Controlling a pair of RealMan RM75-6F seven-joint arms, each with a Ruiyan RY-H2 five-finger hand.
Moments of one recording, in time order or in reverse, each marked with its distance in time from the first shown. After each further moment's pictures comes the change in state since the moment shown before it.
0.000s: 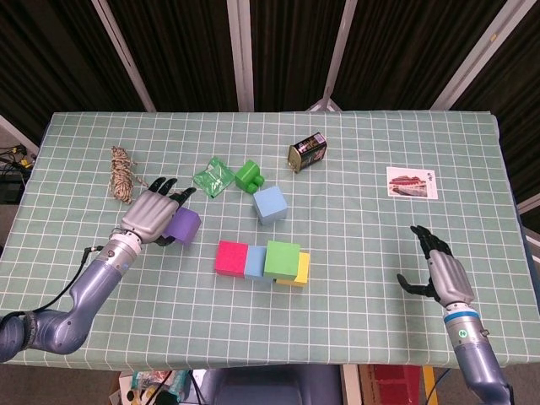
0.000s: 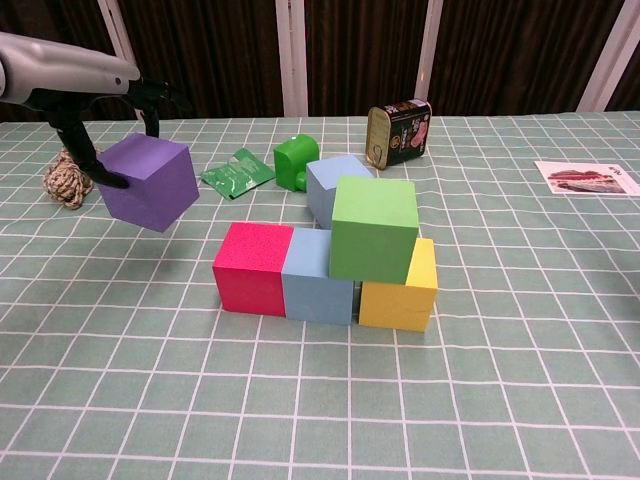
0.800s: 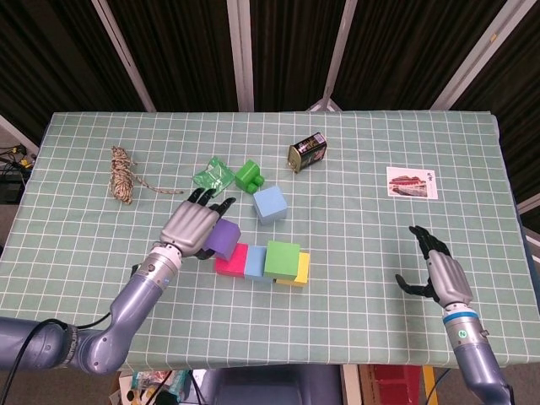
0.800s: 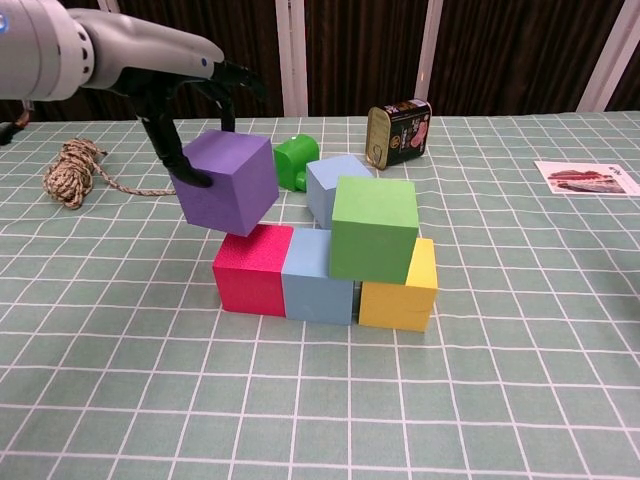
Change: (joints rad) left arm -0.153 -0.112 -0.125 -0.211 -0.322 0.192 0.218; right arm -0.003 0.008 0.004 -0.009 -0.006 -0.010 0.024
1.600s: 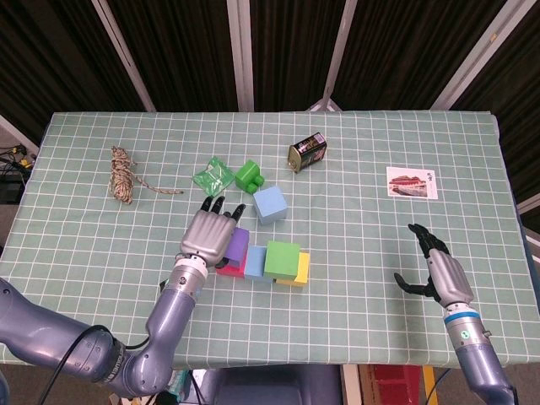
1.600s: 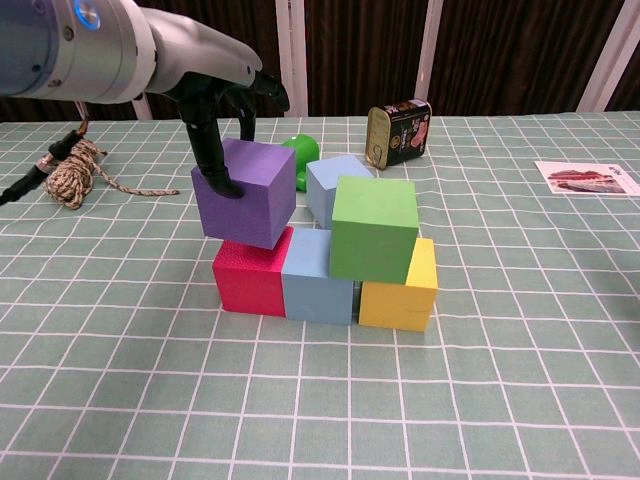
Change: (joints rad) left arm -0.162 -0.163 -0.136 -0.063 -0.355 0.308 0.223; right arm -0.008 0.026 0.010 -0.027 -0.026 -0.007 0.049
